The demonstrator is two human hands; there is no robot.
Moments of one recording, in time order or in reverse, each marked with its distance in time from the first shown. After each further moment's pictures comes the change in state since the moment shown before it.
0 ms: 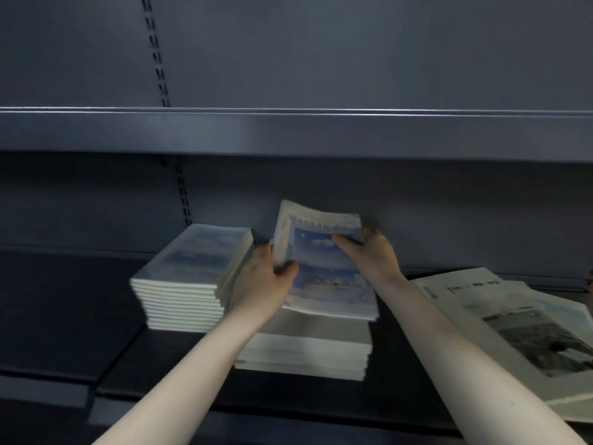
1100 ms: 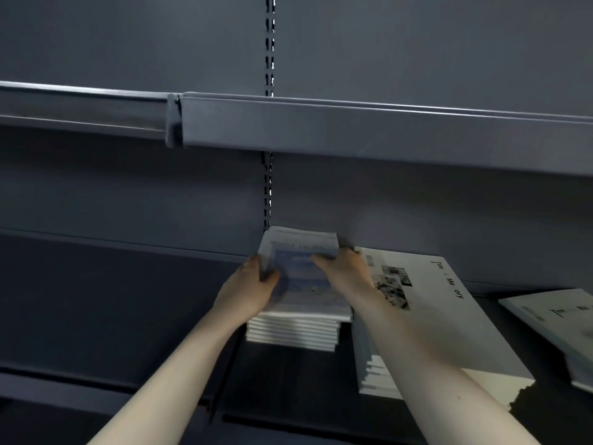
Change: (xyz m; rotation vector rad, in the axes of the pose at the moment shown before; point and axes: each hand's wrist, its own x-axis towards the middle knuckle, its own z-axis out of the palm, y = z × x) left_hand 0.075 -0.184 -0.108 0.104 -0.192 -0.115; right_hand -0.015 -0.108 0.204 -0.200 -0.179 0.170
